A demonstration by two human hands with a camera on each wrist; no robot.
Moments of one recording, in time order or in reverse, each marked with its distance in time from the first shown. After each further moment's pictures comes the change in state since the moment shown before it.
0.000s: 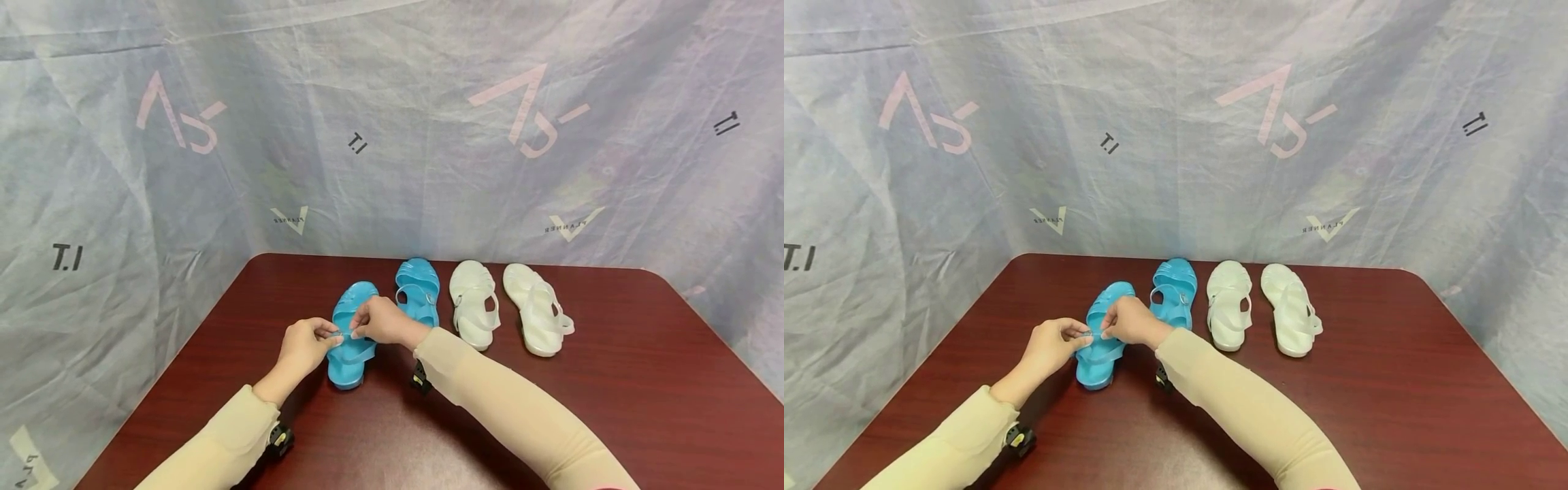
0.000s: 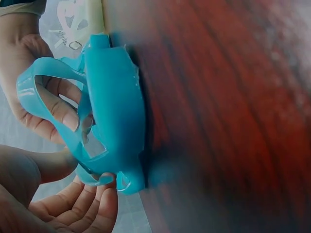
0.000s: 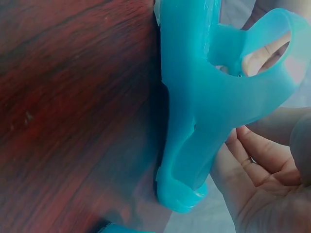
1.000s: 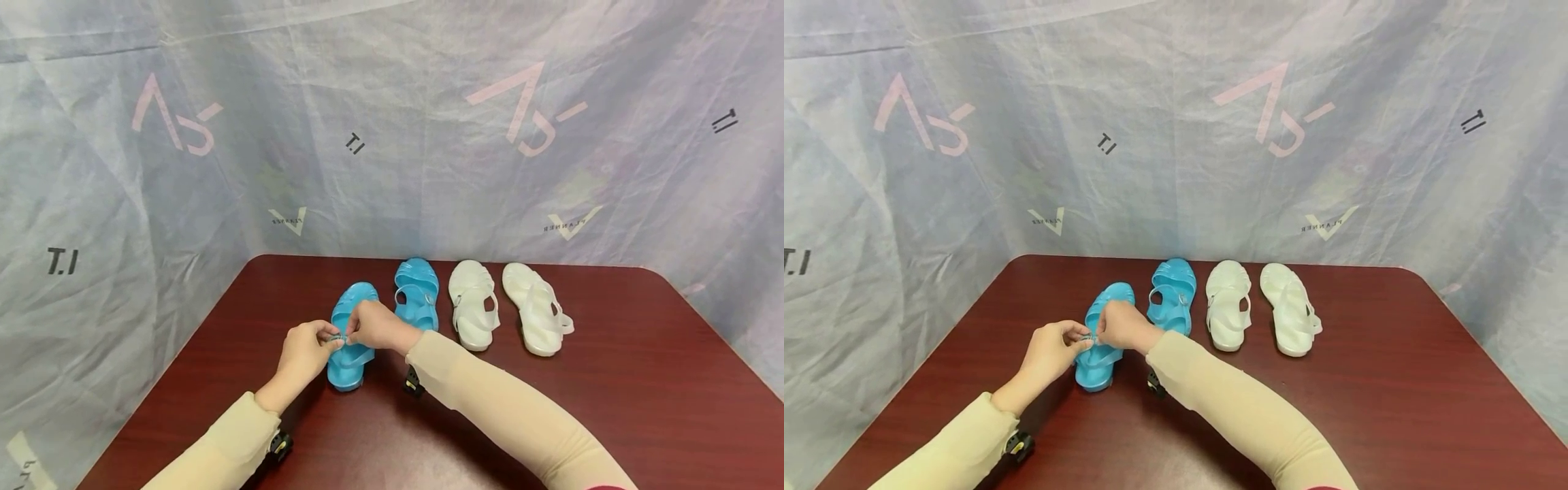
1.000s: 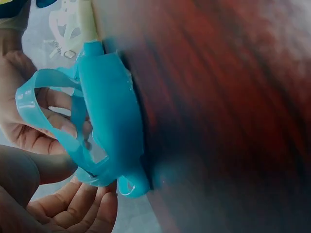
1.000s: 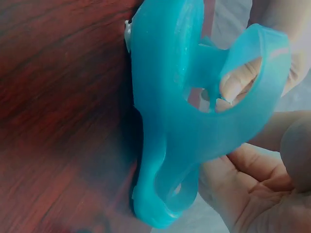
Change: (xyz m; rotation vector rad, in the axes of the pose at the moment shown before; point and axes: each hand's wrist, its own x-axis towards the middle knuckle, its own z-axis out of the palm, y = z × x) left_hand -0.006 0.005 0.003 0.007 0.038 0.045; right_hand 0.000 -0.014 0.002 -0.096 -0.010 -0.014
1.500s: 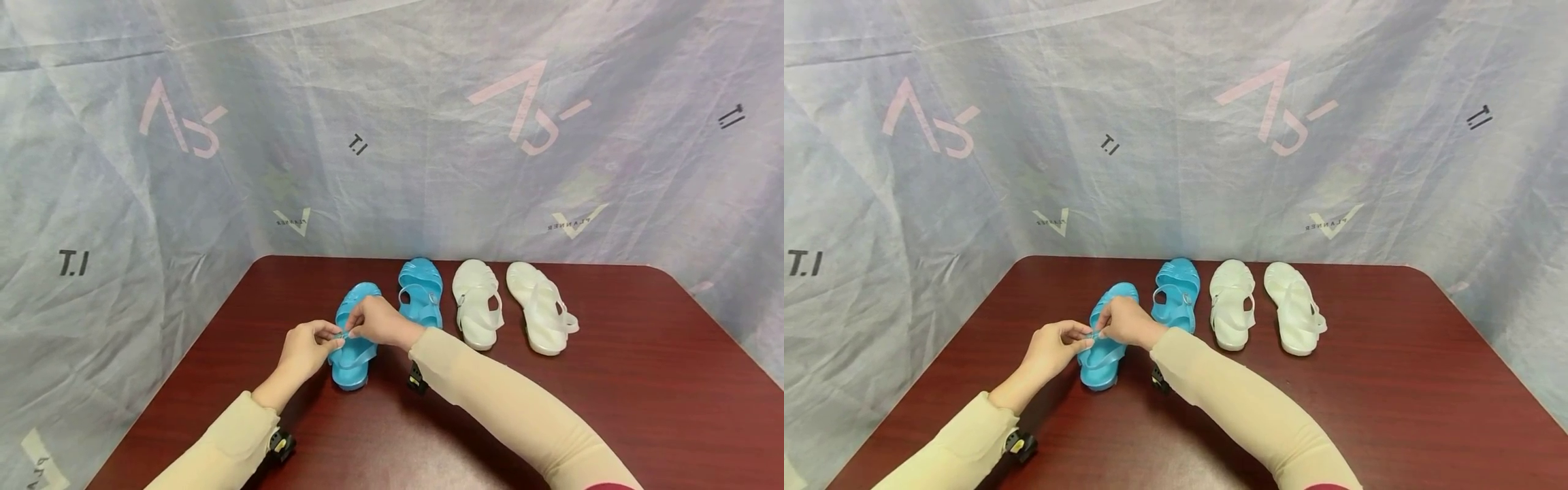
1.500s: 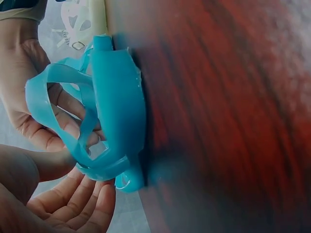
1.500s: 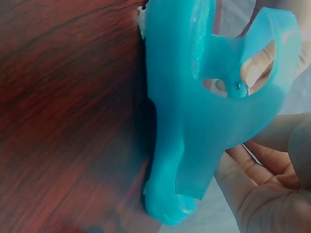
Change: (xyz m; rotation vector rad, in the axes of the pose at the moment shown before) left_hand -0.001 -0.004 -0.006 -0.041 -0.038 -0.034; right_hand 0.004 0.003 0.001 0.073 0.018 -0.043
